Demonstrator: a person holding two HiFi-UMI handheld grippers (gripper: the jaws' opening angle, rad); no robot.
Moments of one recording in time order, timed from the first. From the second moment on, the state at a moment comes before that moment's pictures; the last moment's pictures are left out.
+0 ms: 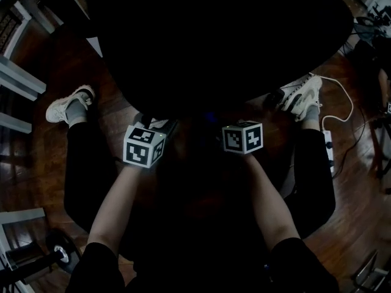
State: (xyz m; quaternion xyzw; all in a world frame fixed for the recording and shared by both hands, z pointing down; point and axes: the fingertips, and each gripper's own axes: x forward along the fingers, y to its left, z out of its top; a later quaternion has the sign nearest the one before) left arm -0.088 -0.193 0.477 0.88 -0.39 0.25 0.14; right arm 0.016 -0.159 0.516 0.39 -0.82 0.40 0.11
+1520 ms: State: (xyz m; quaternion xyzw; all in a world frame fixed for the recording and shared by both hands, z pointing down) left arm 0.002 -0.125 0.497 0.90 -0.35 0.23 0.11; right arm 0.162 -0.179 0.512 0.64 -0.63 0.43 -0.11
